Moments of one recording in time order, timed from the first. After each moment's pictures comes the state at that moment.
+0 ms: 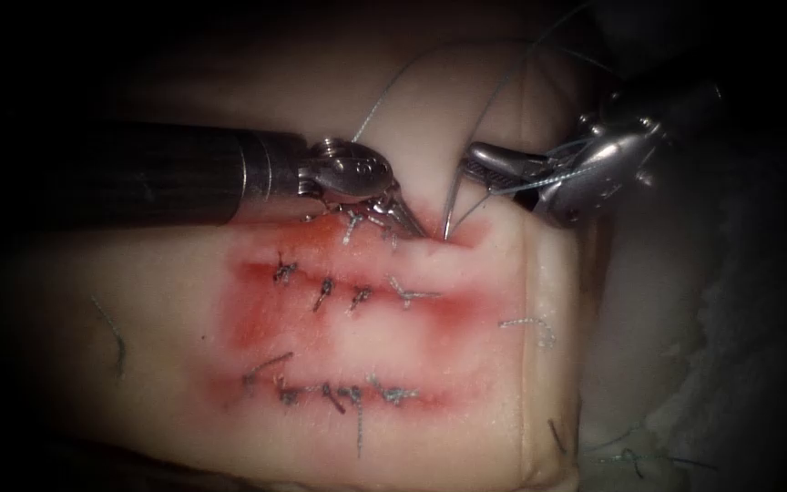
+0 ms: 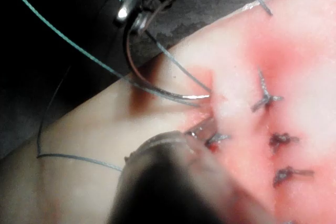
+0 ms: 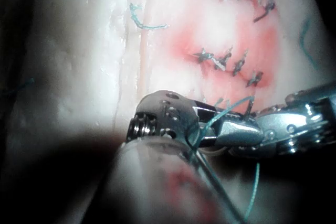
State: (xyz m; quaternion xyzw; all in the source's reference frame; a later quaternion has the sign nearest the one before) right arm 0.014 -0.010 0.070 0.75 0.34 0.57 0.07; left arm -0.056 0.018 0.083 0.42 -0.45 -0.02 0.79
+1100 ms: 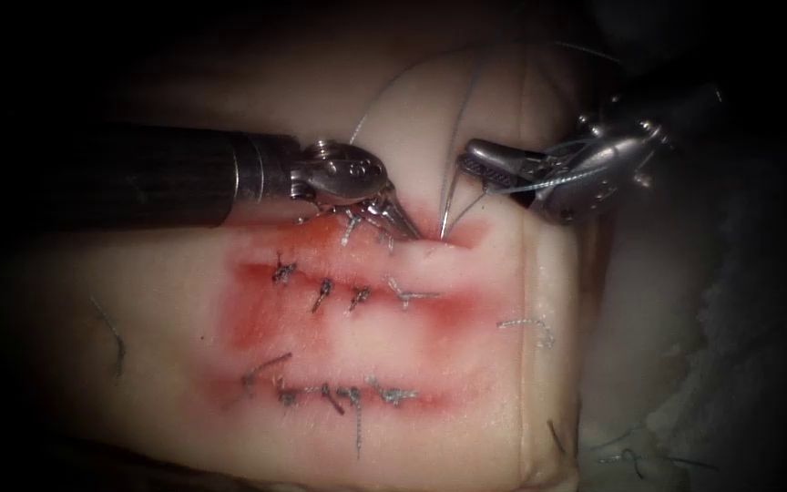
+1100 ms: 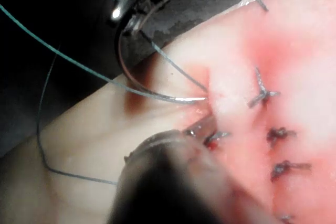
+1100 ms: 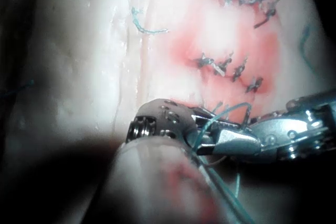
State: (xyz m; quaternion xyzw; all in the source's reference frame) right arm 0.014 -0.010 0.070 0.73 0.38 0.56 0.12; left arm -0.055 0.018 0.083 0.41 -0.45 -0.01 0.79
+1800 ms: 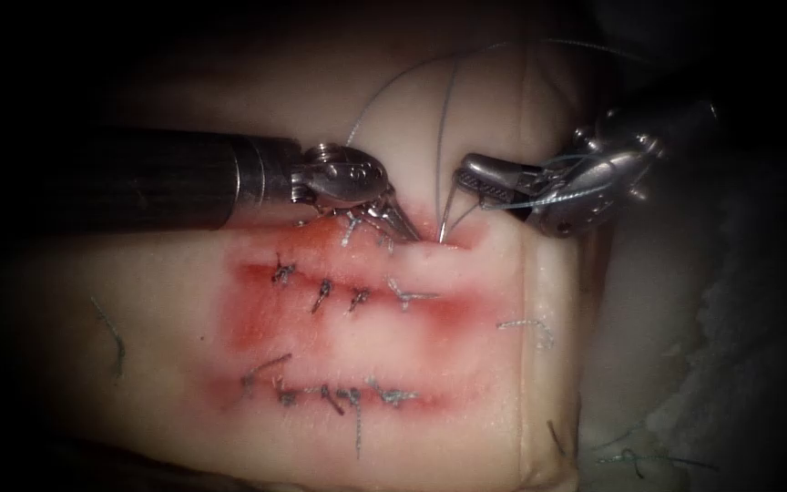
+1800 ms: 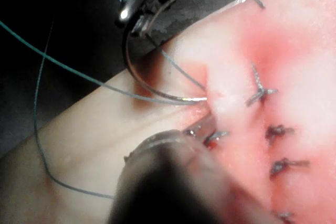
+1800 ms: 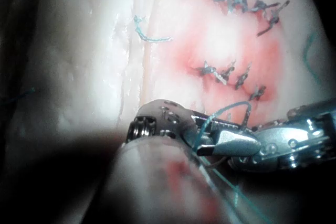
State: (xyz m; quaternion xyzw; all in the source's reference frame) right arm 0.014 -0.011 0.071 0.73 0.38 0.56 0.12; left arm -0.055 0.017 0.084 0.42 -0.45 0.00 0.79
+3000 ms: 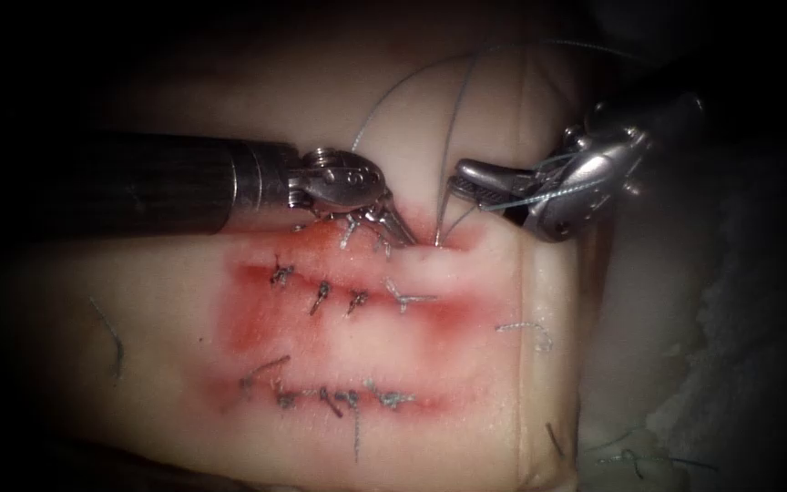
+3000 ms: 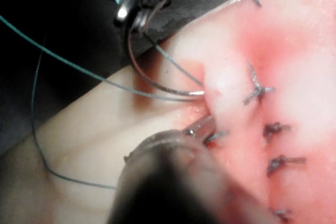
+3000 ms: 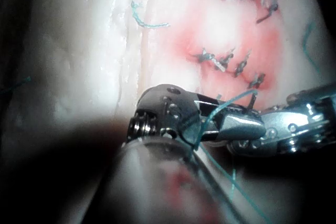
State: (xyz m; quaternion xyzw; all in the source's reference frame) right arm 0.014 -0.011 0.069 0.77 0.30 0.56 0.05; left arm -0.055 0.017 0.084 0.42 -0.45 0.01 0.79
